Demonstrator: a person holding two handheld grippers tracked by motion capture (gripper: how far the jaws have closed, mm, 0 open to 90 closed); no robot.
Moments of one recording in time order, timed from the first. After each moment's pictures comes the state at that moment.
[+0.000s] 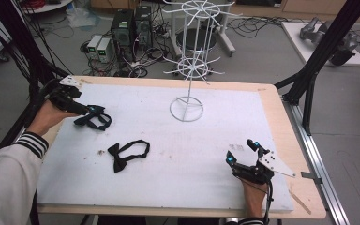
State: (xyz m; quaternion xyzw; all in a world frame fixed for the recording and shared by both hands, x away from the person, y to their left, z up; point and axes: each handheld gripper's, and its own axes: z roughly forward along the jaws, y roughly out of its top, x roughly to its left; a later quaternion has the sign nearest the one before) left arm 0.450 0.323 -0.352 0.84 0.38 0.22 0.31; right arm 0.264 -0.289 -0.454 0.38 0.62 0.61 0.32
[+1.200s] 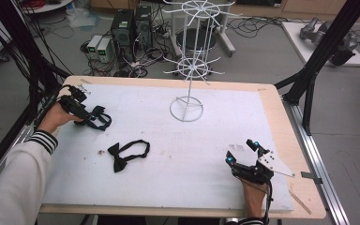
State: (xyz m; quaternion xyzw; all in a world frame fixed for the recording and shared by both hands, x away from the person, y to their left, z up) left arm 0.479 0.322 -0.397 0.88 0.41 0.16 0.19; right arm 0.264 -0.288 -0.453 0.38 0.63 0.60 0.32
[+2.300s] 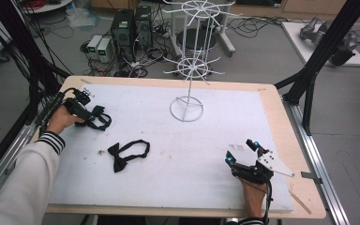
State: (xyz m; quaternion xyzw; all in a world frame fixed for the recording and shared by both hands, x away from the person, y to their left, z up) left arm 0.484 0.315 -0.413 0.87 0.43 0.15 0.16; right arm 0.264 -0.287 -0.453 0.38 0.63 0.60 0.32
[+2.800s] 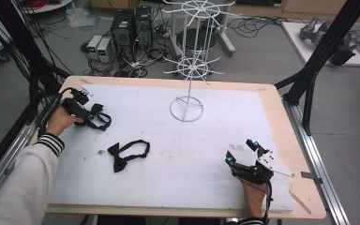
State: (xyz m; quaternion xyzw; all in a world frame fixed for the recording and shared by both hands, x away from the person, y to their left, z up) left arm 0.475 0.316 -0.405 0.86 0.44 0.17 0.18; right arm 0.264 -0.287 -0.453 0.38 0.63 0.60 0.32
